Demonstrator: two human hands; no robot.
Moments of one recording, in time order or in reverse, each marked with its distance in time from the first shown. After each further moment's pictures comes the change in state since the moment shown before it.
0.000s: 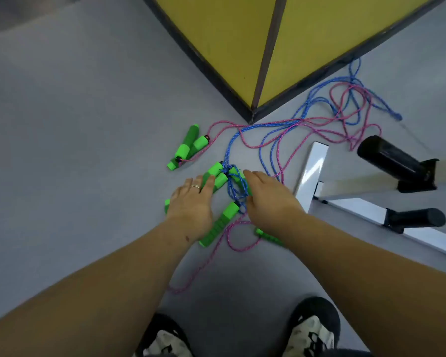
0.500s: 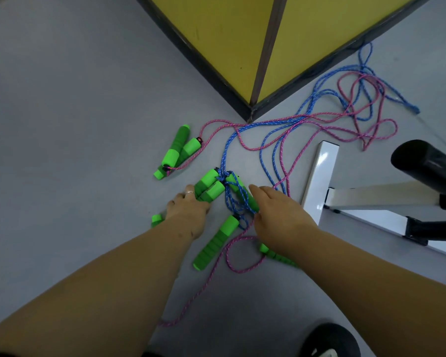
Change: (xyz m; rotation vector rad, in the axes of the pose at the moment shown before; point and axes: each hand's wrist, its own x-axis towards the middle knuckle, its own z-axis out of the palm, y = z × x) left_hand 0.089 -0.022 0.057 0.149 -0.333 -0.076; right_hand 0.035 0.034 0.030 -0.010 -0.106 0.056
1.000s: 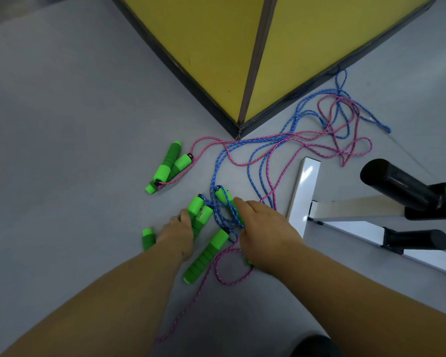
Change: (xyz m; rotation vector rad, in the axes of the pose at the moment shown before) left_hand 0.001 -0.002 0.029 -0.179 -0.051 -0.124; right_hand -0.019 -0.015 -0.015 0.005 0.038 -0.028
